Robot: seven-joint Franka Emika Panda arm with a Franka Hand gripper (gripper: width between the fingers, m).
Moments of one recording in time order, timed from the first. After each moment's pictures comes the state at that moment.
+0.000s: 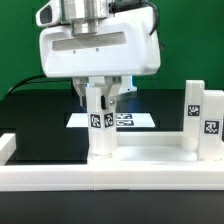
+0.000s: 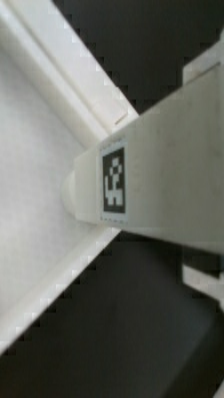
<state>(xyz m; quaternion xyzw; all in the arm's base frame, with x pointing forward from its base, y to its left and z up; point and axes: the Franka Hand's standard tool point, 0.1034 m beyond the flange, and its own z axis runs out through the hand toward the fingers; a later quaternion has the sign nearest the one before) 0.627 -0.062 0.106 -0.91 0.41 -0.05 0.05</state>
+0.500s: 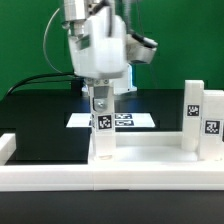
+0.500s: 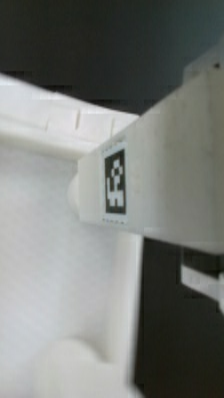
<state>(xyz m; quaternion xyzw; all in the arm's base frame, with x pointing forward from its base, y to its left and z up) 0.623 -0.060 0.104 -0.64 0.76 -0.03 0.09</state>
